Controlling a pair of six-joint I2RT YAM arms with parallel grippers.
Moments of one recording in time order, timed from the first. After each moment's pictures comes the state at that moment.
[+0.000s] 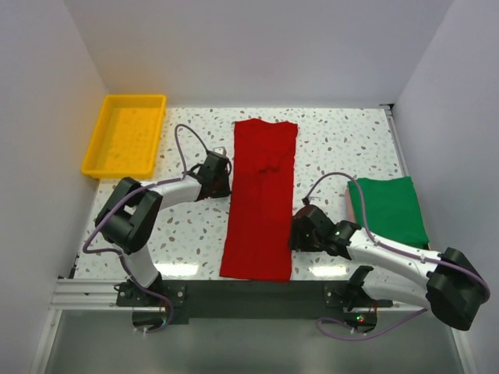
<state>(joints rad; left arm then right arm) -0.53 1.76 0.96 -0.11 -0.10 -0.59 0.84 1.08 0.49 -0.46 0.19 0.84</state>
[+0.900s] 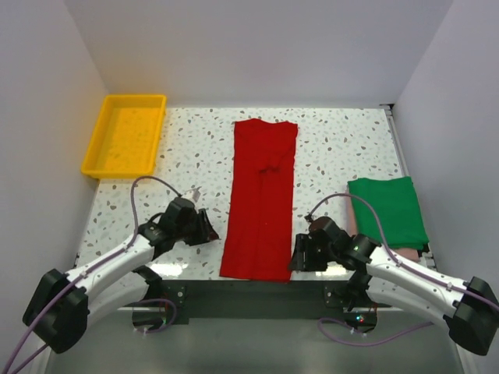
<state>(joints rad) -0.55 0.99 0.39 -0.27 0.11 -0.75 0.85 0.79 0.38 -0.58 -0.15 0.89</state>
